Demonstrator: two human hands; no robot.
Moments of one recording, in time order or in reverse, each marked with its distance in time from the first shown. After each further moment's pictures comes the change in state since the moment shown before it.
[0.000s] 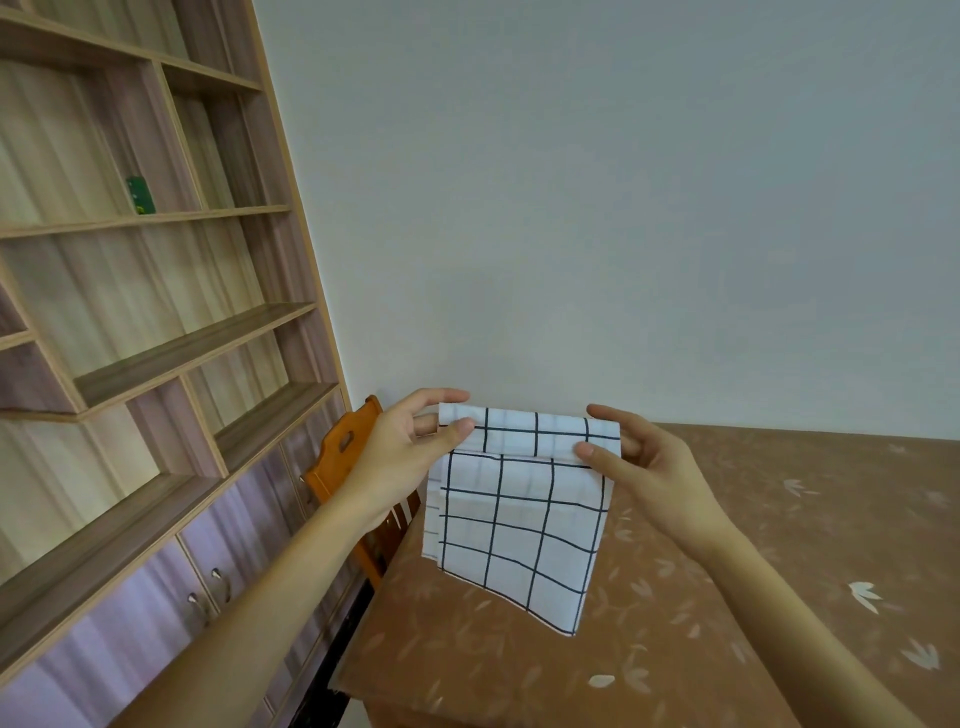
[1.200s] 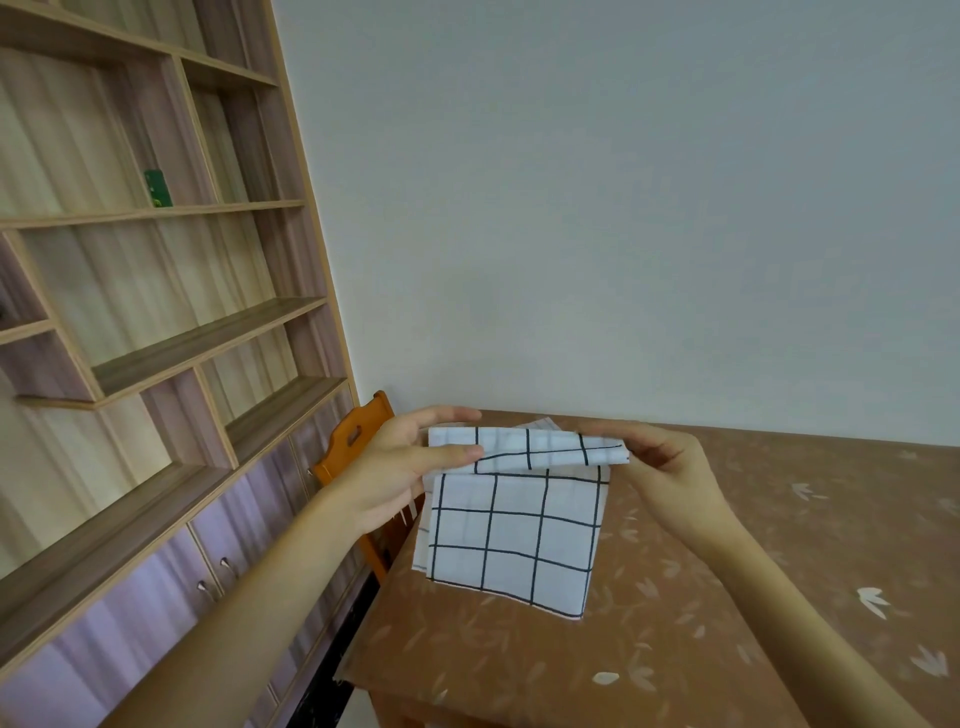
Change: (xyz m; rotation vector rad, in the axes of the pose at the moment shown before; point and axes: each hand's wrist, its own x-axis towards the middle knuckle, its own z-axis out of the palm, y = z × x) left_hand -0.013 0.005 -0.015 -0.292 -0.161 -0.256; right_hand 0.000 0.008 0.003 -0.001 -0.001 -0.249
